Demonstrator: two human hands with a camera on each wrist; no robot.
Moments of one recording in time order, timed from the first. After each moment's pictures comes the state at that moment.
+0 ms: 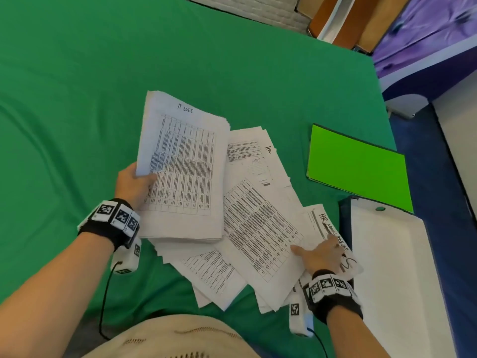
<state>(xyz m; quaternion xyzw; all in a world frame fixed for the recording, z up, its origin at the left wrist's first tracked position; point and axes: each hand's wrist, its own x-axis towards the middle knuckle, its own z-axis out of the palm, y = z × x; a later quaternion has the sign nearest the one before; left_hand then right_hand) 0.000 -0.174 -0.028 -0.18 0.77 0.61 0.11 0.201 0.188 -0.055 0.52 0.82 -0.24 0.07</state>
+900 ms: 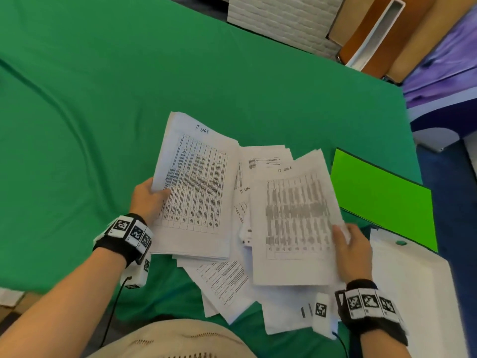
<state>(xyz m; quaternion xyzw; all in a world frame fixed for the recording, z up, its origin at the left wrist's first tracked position) 0.028 -0.195 -0.030 -0.21 0.76 0.61 0.09 0.164 0.209 0.000 0.27 0.90 -0.34 -0.10</state>
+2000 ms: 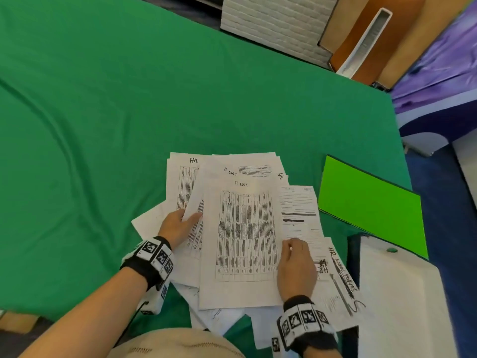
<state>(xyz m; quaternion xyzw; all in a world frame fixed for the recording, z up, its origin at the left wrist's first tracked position) 0.041 -0.128 -0.068 -0.16 0.80 0.53 0.24 0.161 0.127 -0.044 0.23 0.94 -0.22 -0.14</state>
